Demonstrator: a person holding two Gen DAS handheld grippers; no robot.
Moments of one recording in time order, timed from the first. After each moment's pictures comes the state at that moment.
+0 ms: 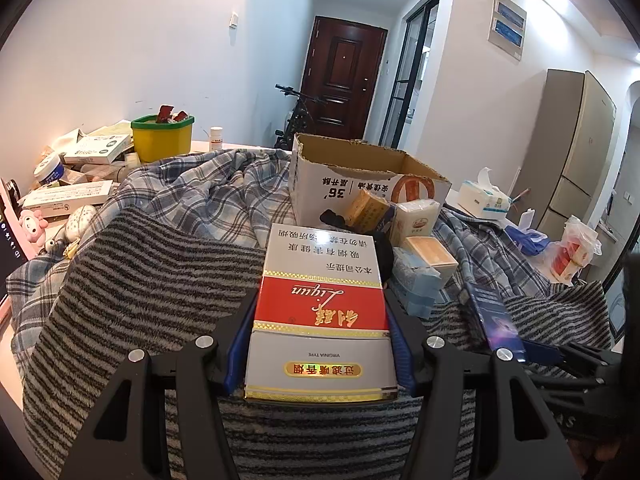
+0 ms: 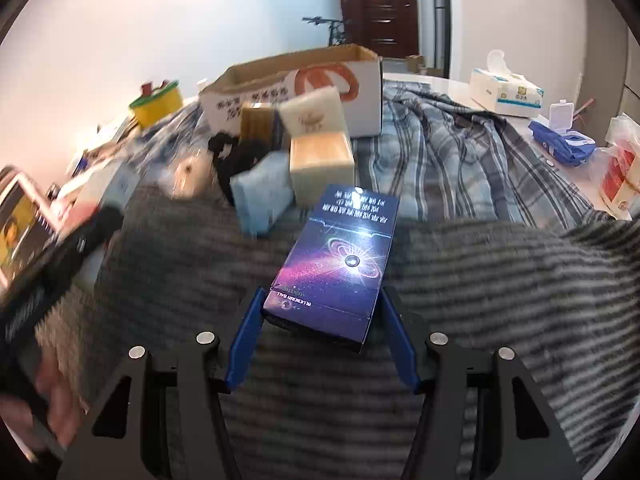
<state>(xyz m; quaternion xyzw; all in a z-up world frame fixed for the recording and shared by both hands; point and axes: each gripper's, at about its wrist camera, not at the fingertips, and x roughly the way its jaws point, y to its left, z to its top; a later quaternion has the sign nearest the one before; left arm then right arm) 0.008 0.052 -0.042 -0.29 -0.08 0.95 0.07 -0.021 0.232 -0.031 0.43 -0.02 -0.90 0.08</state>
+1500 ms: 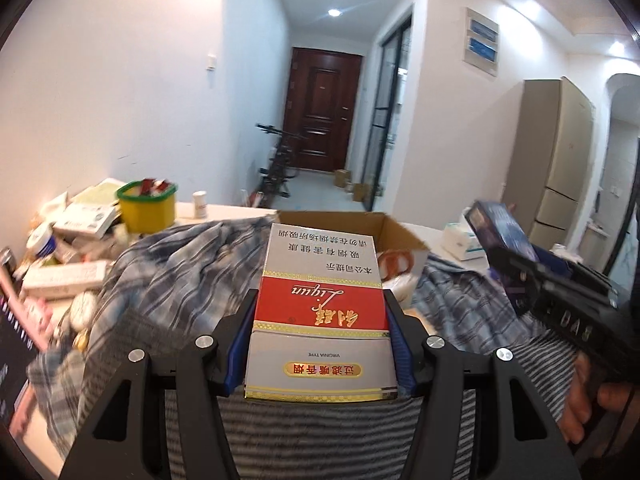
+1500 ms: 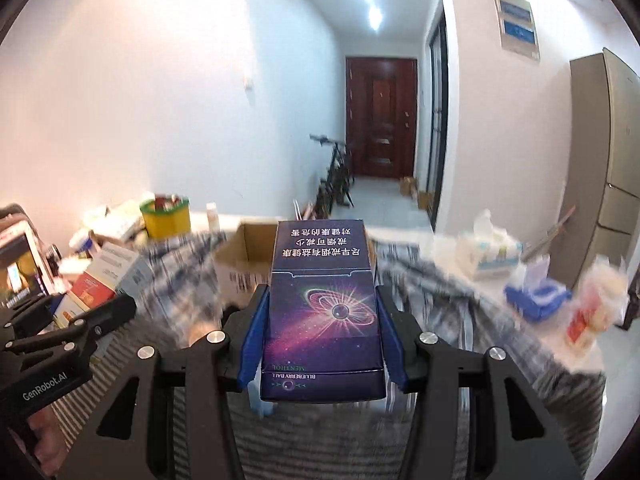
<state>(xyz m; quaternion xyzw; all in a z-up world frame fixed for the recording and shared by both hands) -0.021 0.049 0.040 -0.24 -0.05 0.96 0.10 -0.044 0.221 0.077 0.21 0.01 -0.98 0.07</state>
